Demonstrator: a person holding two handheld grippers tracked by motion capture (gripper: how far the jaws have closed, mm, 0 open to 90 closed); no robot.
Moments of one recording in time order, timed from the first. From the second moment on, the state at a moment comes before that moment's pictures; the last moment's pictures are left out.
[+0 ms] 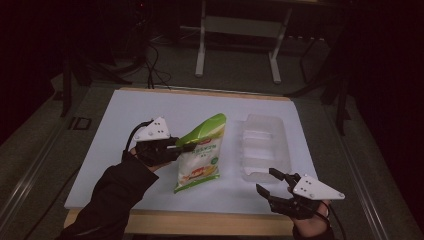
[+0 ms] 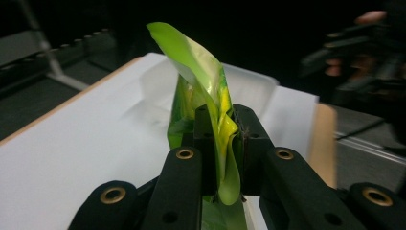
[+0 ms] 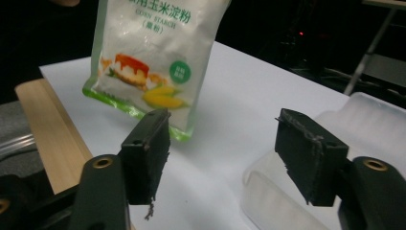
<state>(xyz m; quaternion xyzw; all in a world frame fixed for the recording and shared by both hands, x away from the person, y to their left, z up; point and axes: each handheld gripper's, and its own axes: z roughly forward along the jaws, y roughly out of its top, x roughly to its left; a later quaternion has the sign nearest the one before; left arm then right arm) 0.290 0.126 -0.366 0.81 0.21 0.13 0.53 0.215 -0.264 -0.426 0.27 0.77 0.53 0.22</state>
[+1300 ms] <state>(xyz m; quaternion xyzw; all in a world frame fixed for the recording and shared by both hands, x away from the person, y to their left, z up) 0.261 0.087 -0.339 0.81 0.11 0.07 0.57 0.290 -0.200 -0.371 0.15 0.83 0.54 0.01</state>
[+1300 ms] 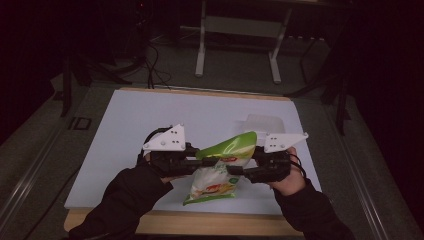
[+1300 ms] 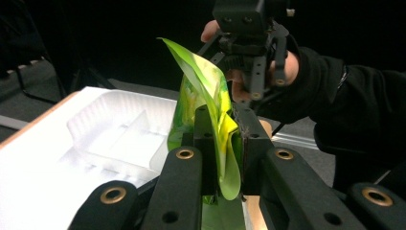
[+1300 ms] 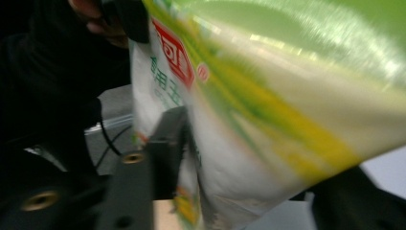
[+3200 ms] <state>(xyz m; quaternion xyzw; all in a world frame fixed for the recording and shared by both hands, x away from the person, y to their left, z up) 0.265 0.138 -0.425 0.79 0.21 0.05 0.58 0.327 -0.307 -0.311 0.23 0.79 0.54 0.16</state>
